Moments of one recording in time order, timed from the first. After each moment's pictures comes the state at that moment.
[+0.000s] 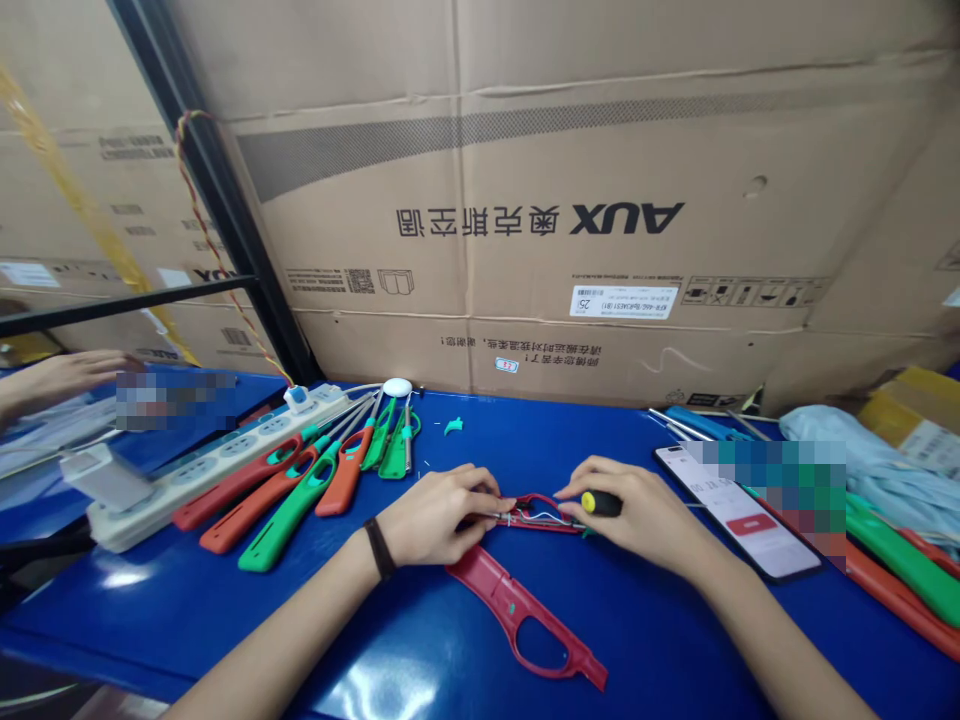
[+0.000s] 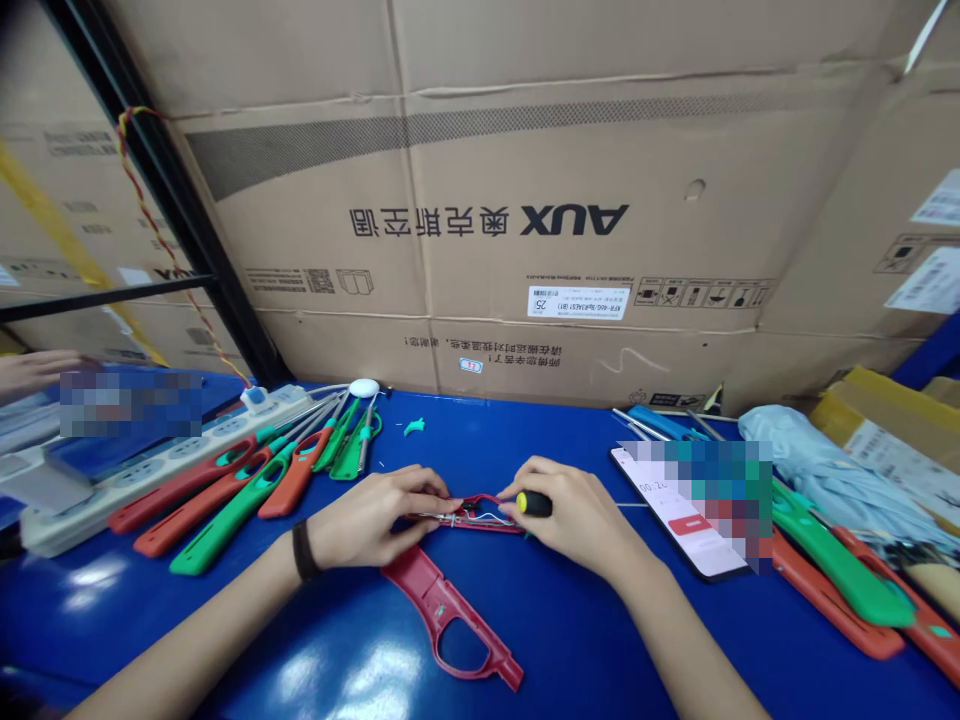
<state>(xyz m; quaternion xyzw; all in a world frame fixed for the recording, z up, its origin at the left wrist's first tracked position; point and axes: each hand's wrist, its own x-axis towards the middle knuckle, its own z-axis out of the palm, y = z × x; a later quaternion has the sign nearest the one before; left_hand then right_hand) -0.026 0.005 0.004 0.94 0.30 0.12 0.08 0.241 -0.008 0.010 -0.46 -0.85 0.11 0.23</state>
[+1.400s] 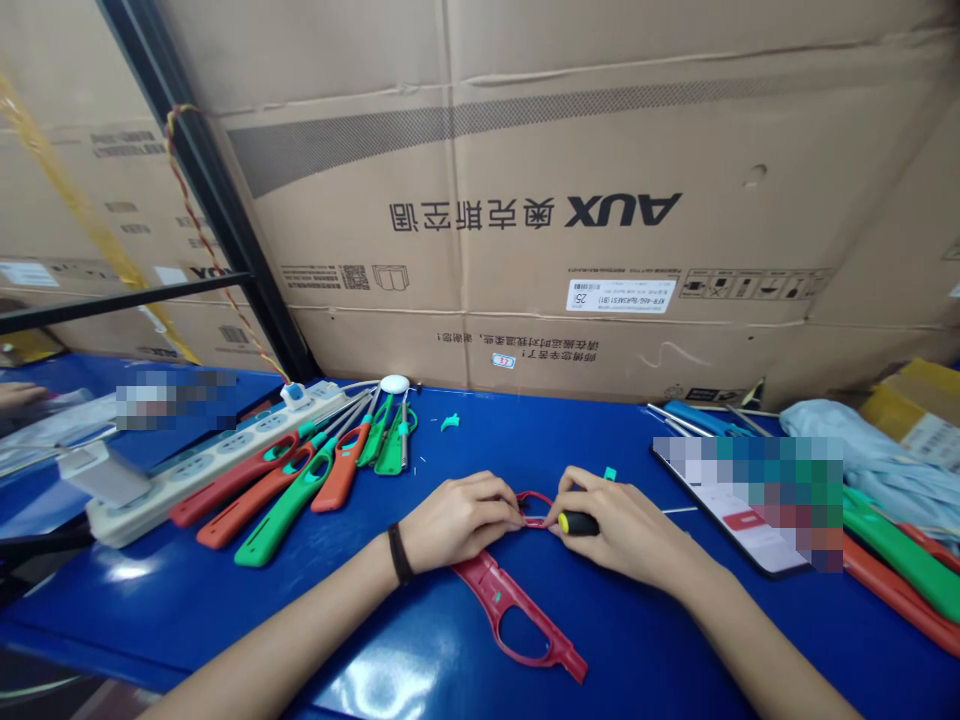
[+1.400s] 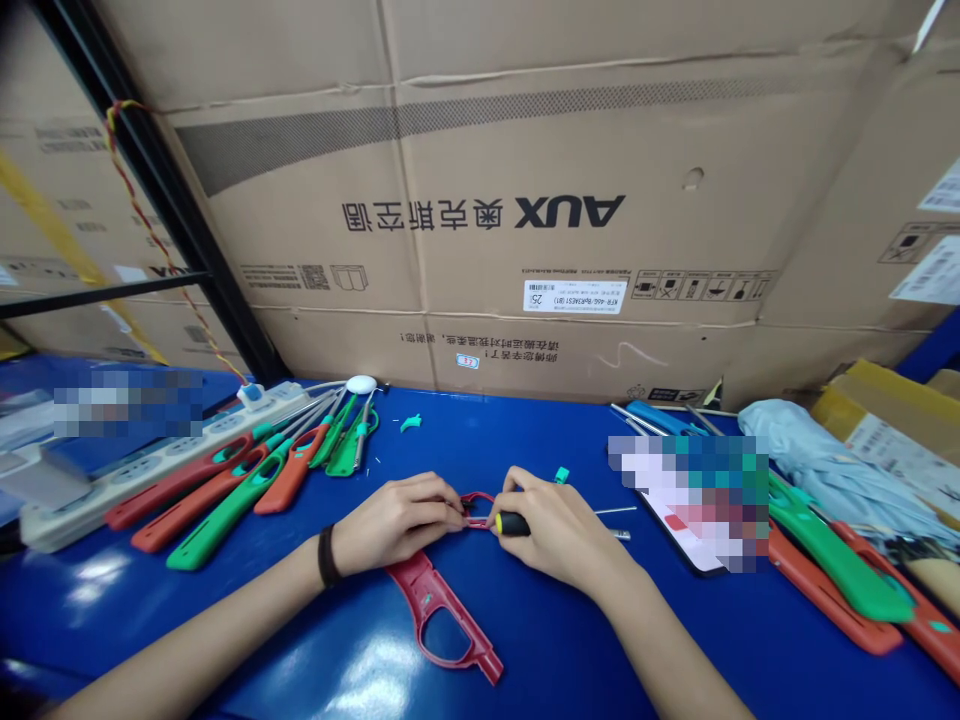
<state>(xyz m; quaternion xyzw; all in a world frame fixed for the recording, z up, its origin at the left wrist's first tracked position) -0.004 0.004 -0.018 0.95 0.24 0.21 0.09 0.229 -0.019 0.009 -0.45 -0.87 0.14 0.14</state>
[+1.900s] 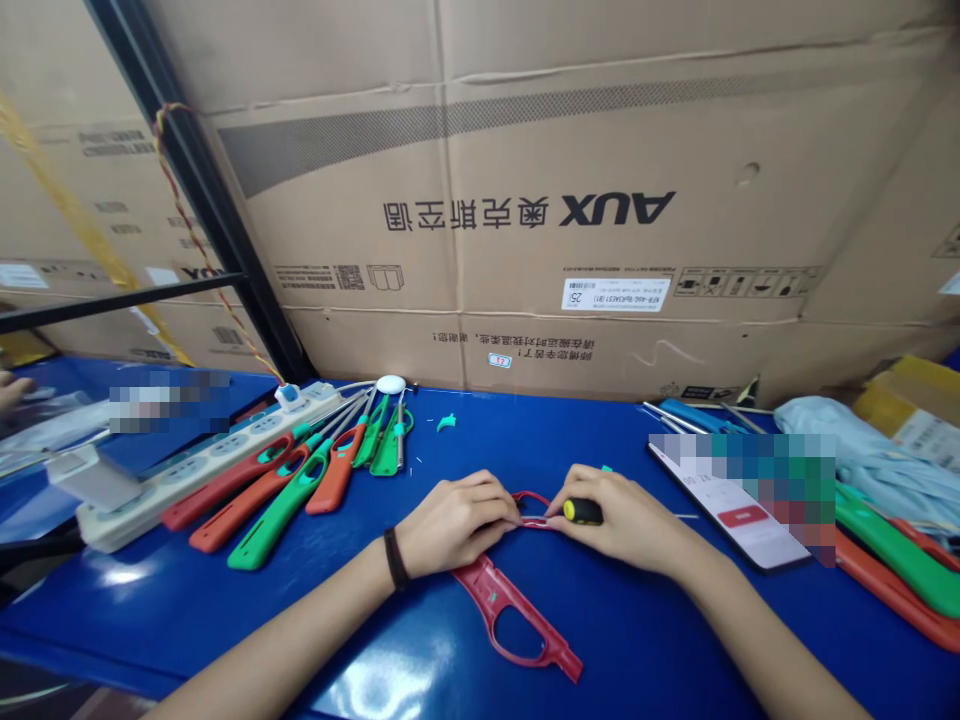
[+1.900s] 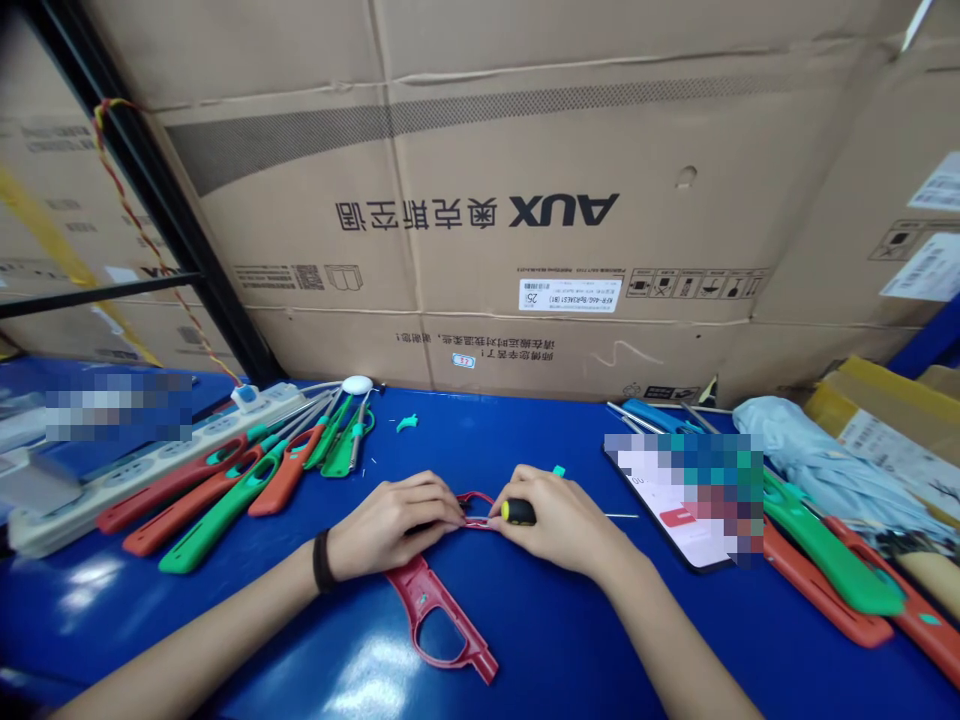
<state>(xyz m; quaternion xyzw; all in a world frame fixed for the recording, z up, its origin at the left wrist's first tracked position) -0.002 0.001 -0.015 0.94 0.25 0.20 0.09 0.240 -0.010 0.008 -0.47 -0.84 0.21 0.16</state>
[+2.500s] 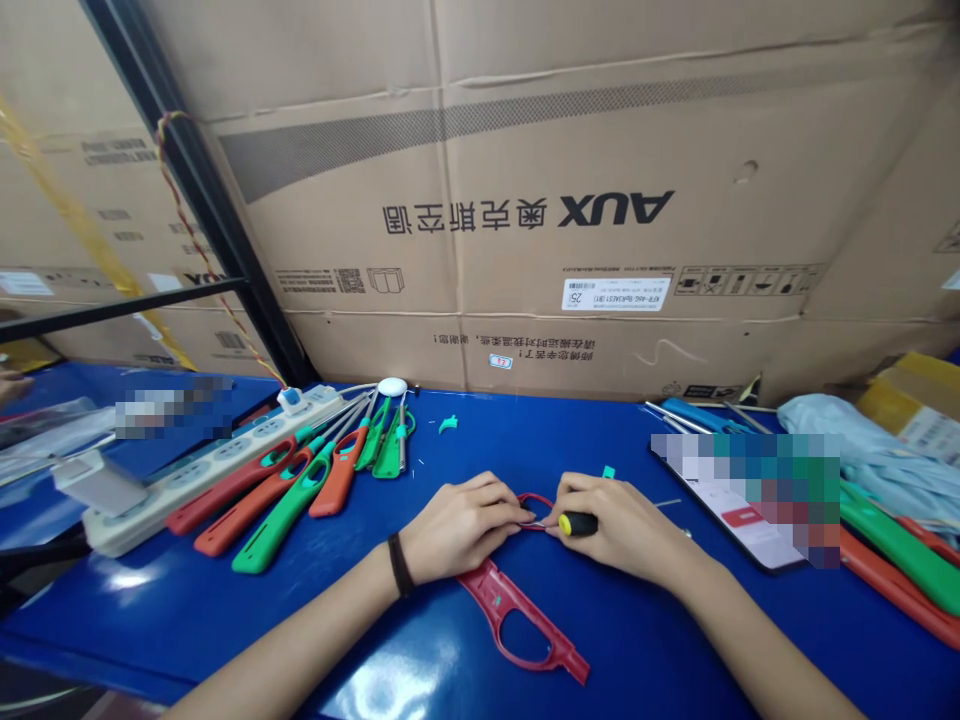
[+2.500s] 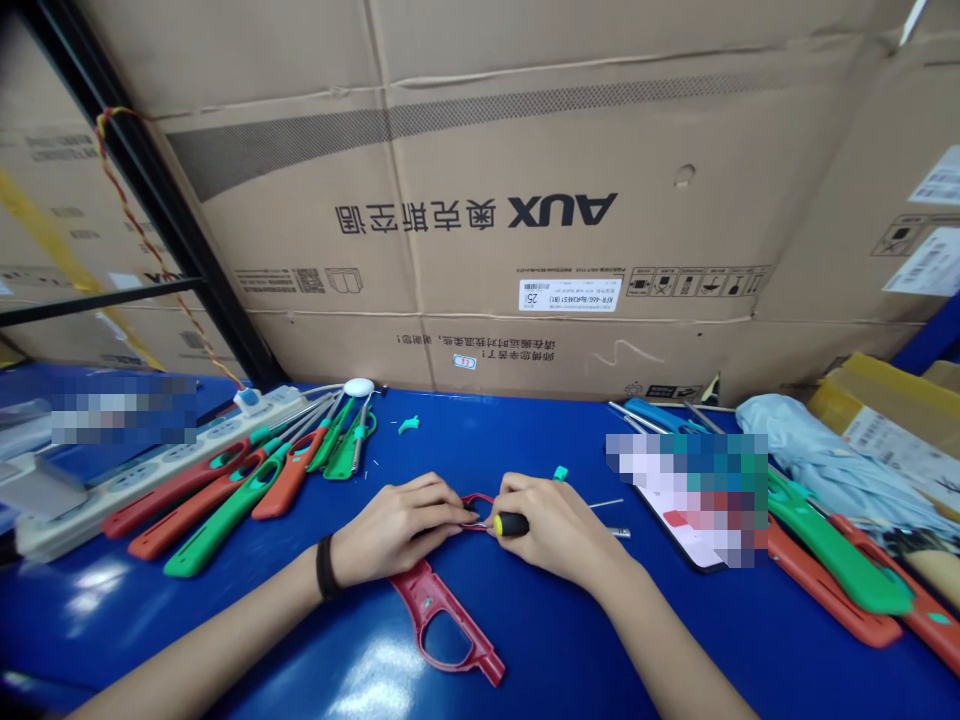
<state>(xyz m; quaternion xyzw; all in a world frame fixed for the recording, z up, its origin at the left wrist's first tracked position) 0.001 -0.003 -0.015 0.94 0.28 0.18 0.06 0.233 -0.014 0.005 -0.42 -0.88 0.17 0.16</state>
